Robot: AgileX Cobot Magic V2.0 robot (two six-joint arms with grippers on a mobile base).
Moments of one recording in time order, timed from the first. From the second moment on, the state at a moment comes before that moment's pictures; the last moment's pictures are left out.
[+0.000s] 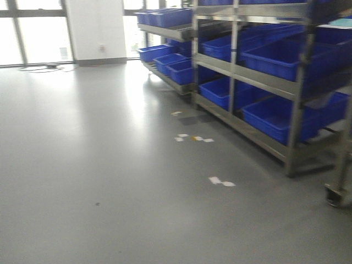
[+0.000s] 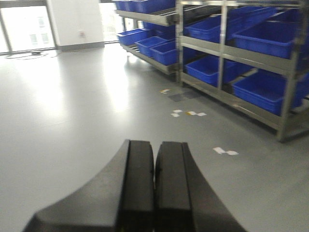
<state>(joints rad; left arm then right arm) -0.14 -0.01 0.01 0.00 0.13 0.02 -0.03 0.30 -0.55 0.05 0.69 0.00</state>
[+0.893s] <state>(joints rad) -0.14 -0.01 0.01 0.00 0.13 0.02 -0.03 0.30 -0.55 0.05 0.69 0.00</state>
